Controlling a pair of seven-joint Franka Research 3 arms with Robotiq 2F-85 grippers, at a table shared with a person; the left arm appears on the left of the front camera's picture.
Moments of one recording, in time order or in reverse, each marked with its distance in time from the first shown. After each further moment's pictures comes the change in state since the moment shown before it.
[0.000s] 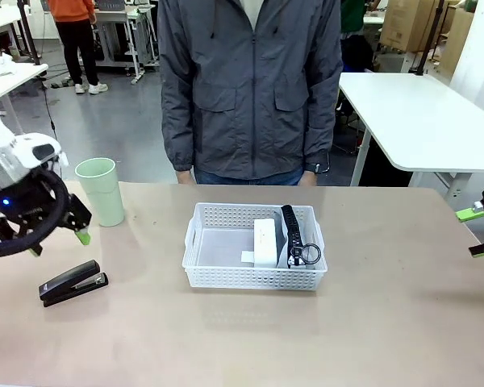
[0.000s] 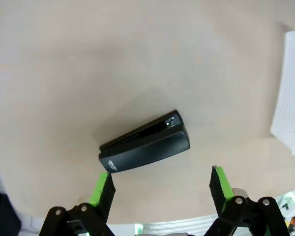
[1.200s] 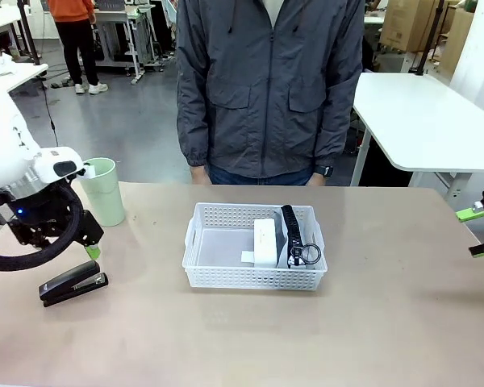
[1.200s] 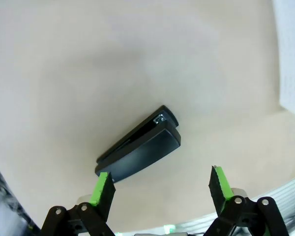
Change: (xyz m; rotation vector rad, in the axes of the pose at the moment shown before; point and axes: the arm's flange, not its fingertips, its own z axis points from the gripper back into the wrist) left arm -0.004 -0.024 -0.012 0.052 0.011 -0.291; right arm 0.000 0.000 0.000 0.000 0.000 0.000
